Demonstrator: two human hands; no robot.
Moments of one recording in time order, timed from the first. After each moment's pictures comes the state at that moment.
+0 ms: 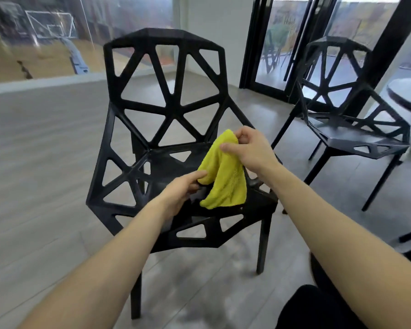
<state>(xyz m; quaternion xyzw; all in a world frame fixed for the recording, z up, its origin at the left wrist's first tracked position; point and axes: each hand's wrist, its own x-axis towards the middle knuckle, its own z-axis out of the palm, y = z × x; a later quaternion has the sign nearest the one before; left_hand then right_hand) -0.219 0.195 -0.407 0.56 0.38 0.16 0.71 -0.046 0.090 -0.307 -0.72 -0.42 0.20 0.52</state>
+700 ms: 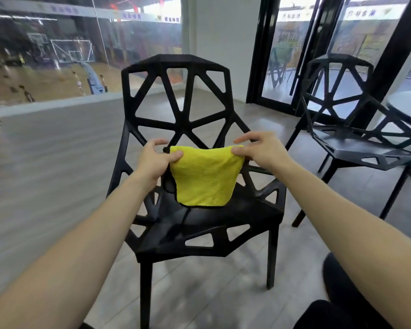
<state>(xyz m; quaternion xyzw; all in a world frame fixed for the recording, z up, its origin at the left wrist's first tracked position) -0.260 0.258 -0.331 0.60 0.42 0.38 0.56 -0.017 0.091 -0.282 -0.76 -0.44 0.16 0.46</state>
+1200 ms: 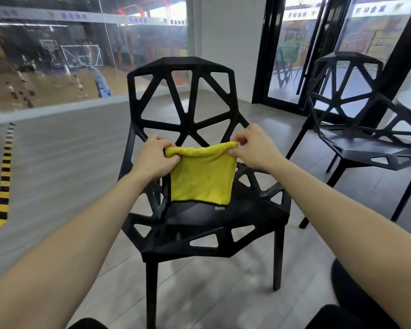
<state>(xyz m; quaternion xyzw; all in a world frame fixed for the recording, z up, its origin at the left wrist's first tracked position) -0.272 0.272 -0.315 0.86 0.39 0.29 0.17 -0.030 0.115 -0.279 -0.76 -0.58 -0.02 0.29</state>
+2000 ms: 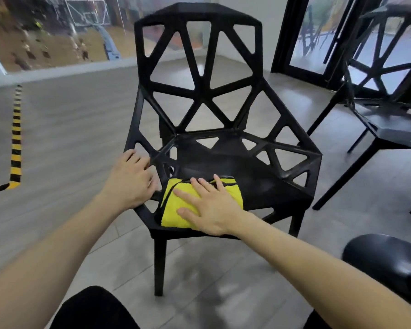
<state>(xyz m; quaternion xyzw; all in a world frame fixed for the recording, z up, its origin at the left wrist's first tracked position) -0.381 0.289 -0.440 0.92 0.30 0.13 -0.23 -0.166 0.118 -0.457 -0.66 -0.75 0.07 0.00</state>
